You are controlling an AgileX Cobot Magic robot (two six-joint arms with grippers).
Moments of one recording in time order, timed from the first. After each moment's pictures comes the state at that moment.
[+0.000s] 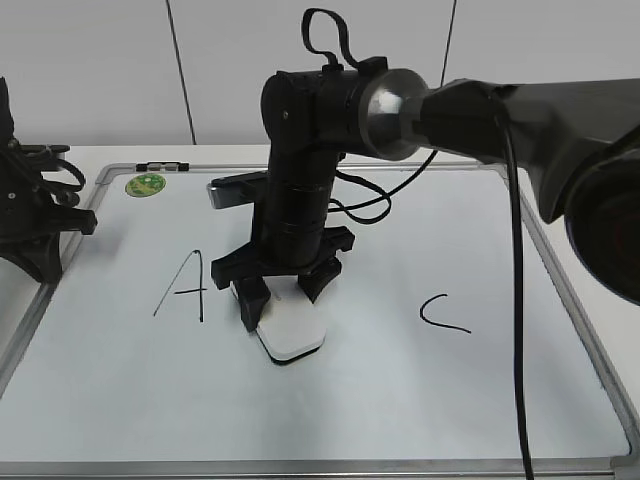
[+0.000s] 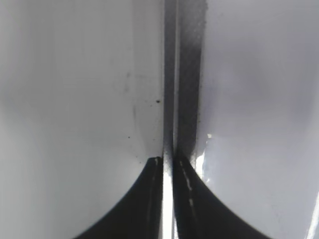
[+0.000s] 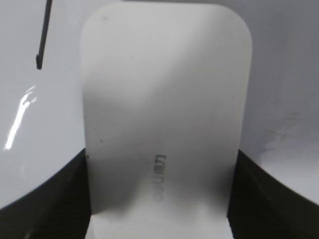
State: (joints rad) left arm -0.03 2.14 -1.49 -0.01 0.93 -0.08; right arm 0.65 2.38 -1.98 0.22 1.22 -0.01
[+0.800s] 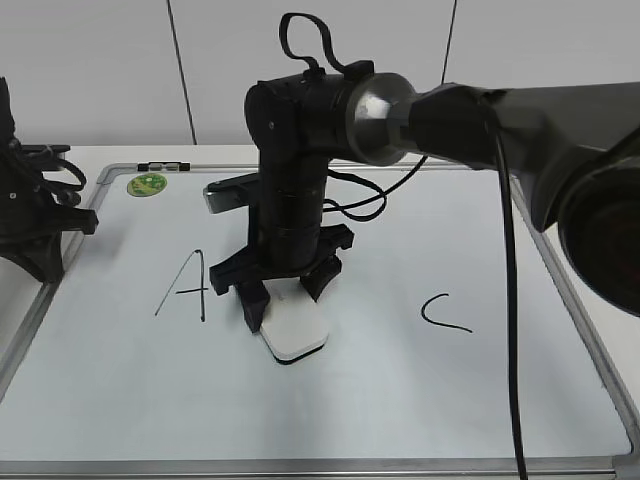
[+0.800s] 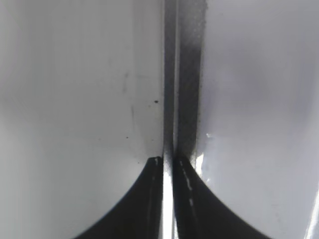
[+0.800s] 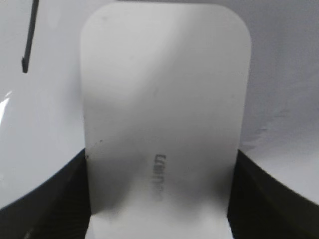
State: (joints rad) left arm -0.03 2.14 -1.49 -0.01 0.93 -0.08; right arm 0.67 2.38 -1.99 0.11 1.21 0.07
